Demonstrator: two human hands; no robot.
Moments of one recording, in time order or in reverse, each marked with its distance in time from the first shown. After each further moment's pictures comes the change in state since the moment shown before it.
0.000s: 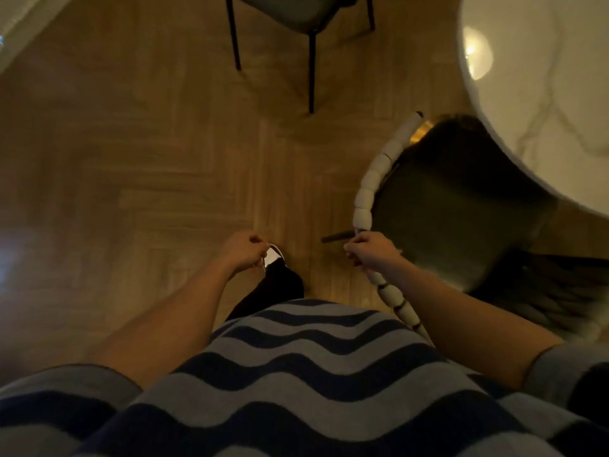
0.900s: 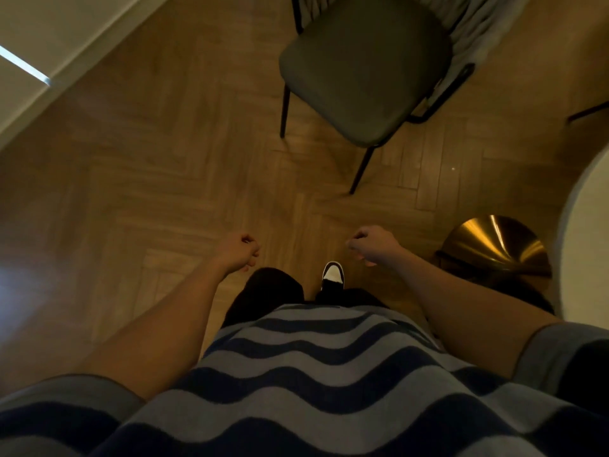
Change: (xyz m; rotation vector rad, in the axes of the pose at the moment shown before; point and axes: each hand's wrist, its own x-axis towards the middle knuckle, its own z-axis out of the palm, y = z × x) left_hand 0.231 0.191 -0.301 -0.153 0.081 -0.117; right_hand 0.232 -0.412 -0.057 -0.335 -0.108 -0.094
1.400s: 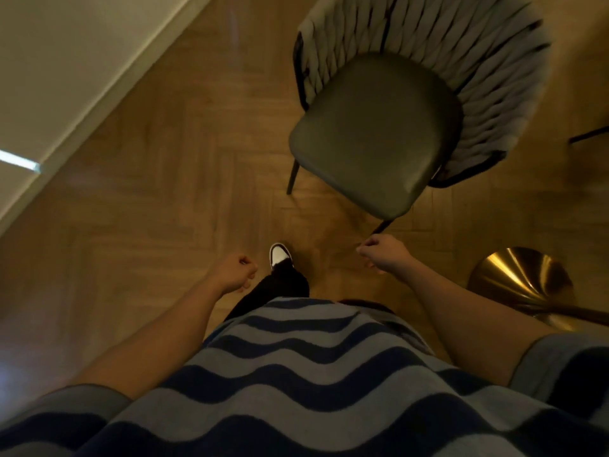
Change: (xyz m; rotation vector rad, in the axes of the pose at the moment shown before) left_hand 0.172 0.135 -0.188 0.222 -0.123 0.003; right_hand 0.130 -0.196 -0.081 0.162 0.116 0.104
